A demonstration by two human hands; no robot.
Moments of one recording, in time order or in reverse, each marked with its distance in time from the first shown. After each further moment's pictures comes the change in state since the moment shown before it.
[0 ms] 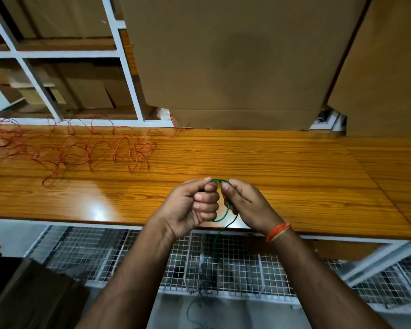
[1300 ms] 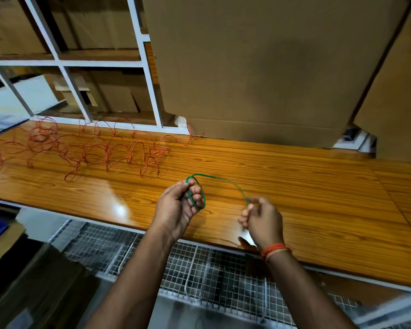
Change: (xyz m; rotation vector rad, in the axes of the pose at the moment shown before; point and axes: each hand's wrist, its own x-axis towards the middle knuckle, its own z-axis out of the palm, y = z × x) left_hand 0.026 -0.003 -0.003 -0.098 0.586 0.493; right_hand 0.012 0.052 -0.017 0.013 0.460 0.386
